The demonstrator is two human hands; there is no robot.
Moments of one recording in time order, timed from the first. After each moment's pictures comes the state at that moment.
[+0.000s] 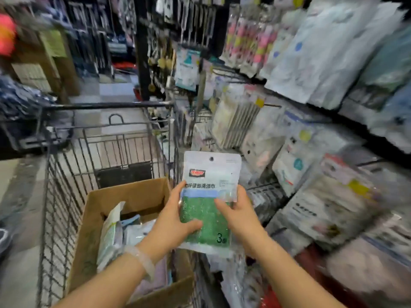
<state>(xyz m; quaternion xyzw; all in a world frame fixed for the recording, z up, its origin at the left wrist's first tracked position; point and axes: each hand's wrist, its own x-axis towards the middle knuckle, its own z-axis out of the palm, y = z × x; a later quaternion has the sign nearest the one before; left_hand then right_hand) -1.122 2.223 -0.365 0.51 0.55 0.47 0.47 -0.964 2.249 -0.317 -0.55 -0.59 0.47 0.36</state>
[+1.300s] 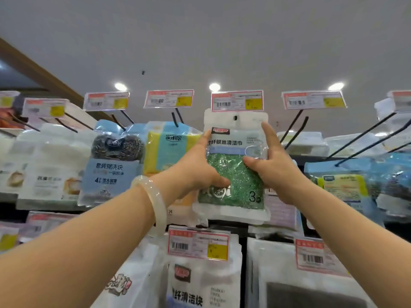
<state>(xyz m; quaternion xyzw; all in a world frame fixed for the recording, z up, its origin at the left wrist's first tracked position) -0.700 2.160 0.163 0.84 0.04 0.43 0.33 -0.581 2.047 0.166 -0.57 -0.53 -0.15 0.61</state>
